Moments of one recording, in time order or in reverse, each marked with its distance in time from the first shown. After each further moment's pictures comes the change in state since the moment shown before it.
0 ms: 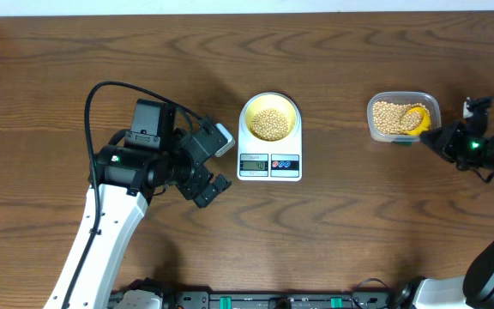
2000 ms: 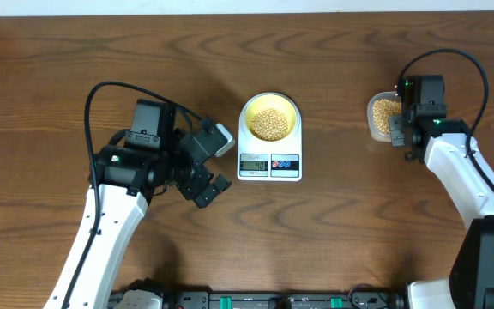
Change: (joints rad) left arm 0.000 0.000 0.000 0.000 0.000 0.000; right arm 0.521 0.000 0.000 0.179 1.047 -0.233
